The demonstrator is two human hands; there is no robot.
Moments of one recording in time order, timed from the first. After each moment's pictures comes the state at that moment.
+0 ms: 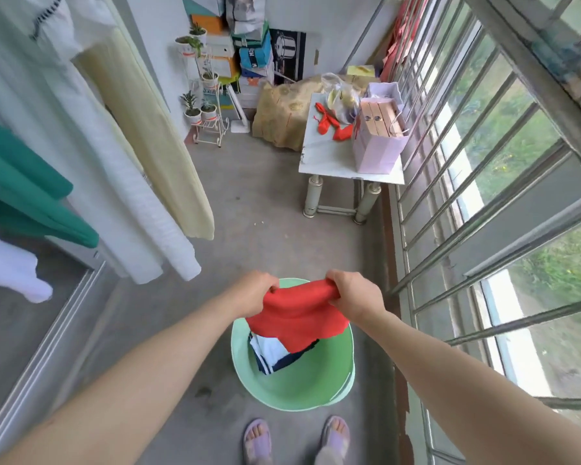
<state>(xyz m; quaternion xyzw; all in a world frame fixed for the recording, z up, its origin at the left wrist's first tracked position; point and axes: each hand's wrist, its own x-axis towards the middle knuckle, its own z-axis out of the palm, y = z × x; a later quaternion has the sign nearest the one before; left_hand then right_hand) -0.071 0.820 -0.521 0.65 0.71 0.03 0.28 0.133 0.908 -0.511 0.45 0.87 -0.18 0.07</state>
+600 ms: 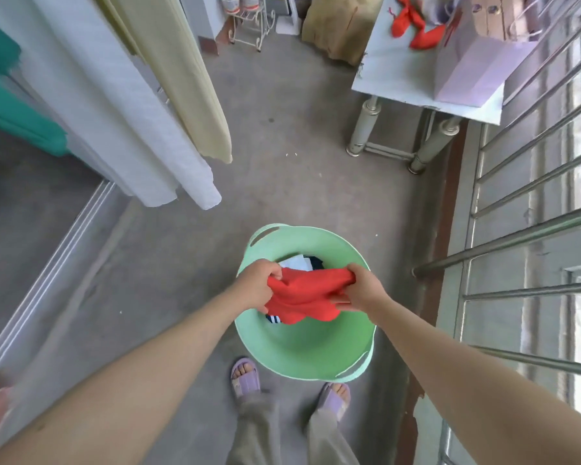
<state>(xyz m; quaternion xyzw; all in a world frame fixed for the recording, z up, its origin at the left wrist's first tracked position) -0.062 0.807 -0.719 0.41 0.79 0.16 0.43 0.118 0.943 -0.702 0.57 0.56 -0.59 0.10</state>
